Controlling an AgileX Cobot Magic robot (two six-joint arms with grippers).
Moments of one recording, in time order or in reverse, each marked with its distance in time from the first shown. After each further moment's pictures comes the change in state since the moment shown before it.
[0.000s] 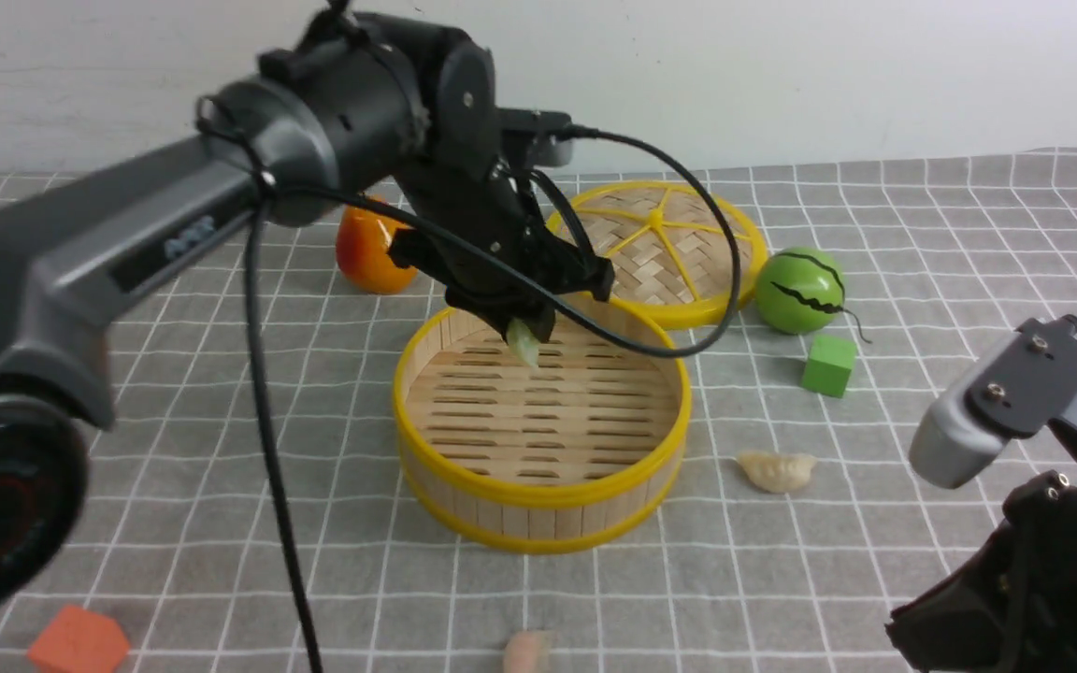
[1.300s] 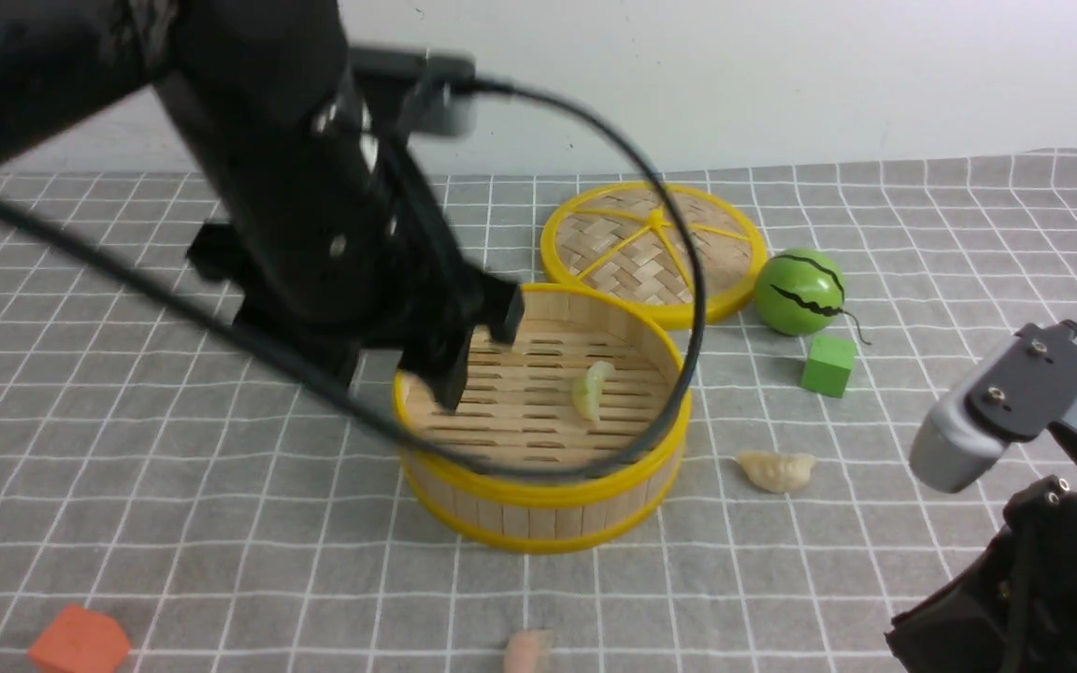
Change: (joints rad) right arm 0.000 0.000 0.000 0.010 0.015 0.000; left arm -0.113 -0.603 0.526 0.099 0.224 -0.176
